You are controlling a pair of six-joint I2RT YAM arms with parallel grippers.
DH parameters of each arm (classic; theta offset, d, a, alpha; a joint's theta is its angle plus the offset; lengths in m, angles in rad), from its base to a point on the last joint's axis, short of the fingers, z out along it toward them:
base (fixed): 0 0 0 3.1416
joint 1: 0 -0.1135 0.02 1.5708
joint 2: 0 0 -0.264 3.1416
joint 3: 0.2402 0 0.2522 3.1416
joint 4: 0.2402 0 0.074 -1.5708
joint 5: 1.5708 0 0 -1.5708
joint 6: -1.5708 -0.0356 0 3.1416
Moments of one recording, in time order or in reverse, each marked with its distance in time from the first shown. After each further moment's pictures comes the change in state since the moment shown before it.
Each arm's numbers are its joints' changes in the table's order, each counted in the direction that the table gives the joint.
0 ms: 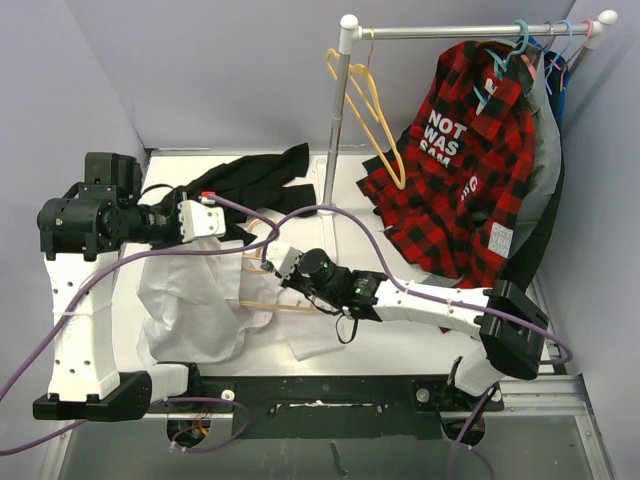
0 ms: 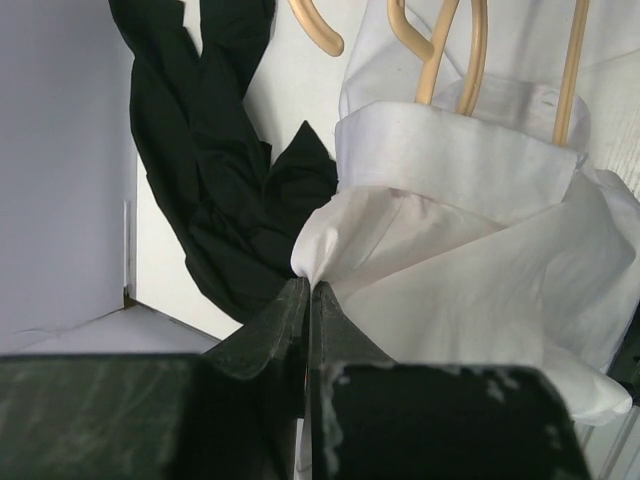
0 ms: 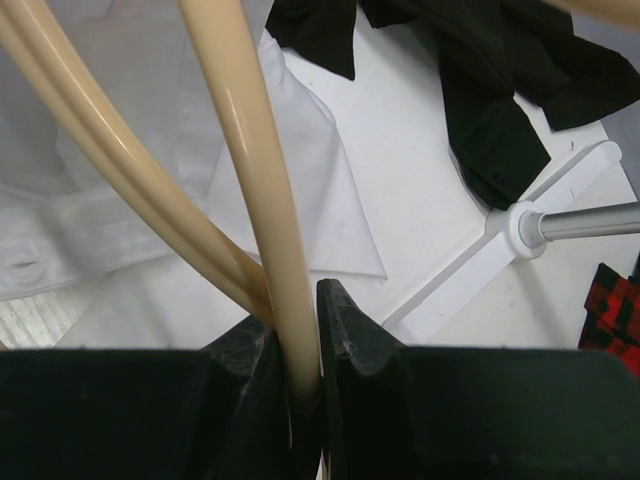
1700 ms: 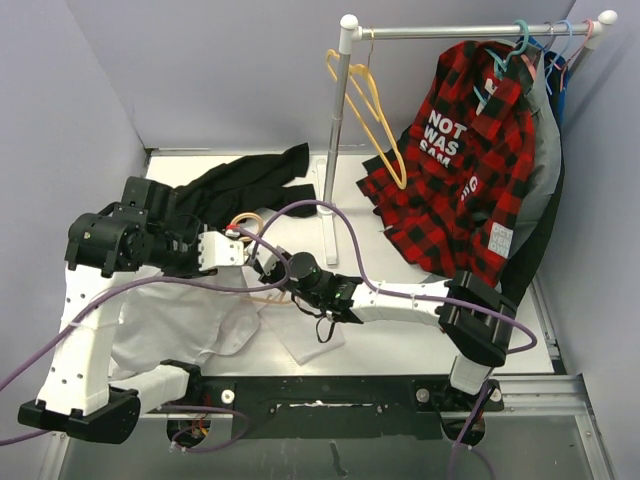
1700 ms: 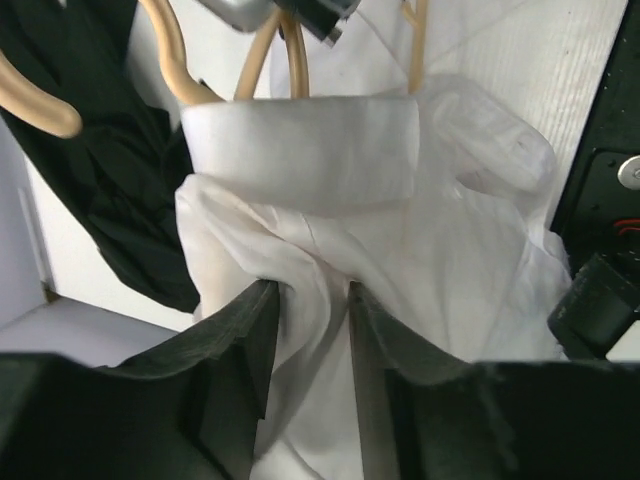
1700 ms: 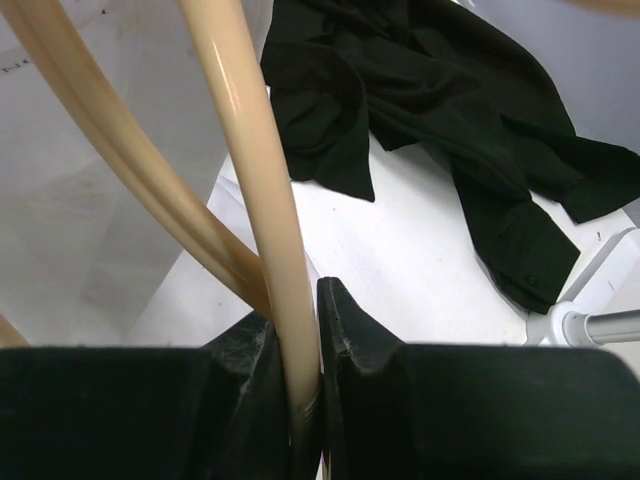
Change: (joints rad) left arm 0.188 -0.103 -0.219 -0.005 -0.166 0.092; right arm -0.025 0.170 0.018 -0.393 -0.014 -0.050
